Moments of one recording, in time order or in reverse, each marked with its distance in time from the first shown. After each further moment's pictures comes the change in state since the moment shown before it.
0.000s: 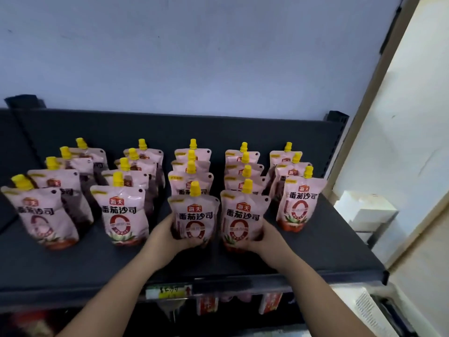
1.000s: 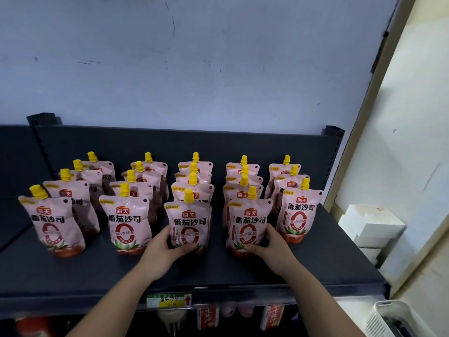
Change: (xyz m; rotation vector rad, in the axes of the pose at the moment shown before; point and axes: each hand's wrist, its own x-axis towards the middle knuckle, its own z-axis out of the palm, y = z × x) left_hand -0.007 -0.008 -0.008 0.010 0.044 -0.008; right_hand 0.002 0.001 -0.016 -0.120 0.107 -0.010
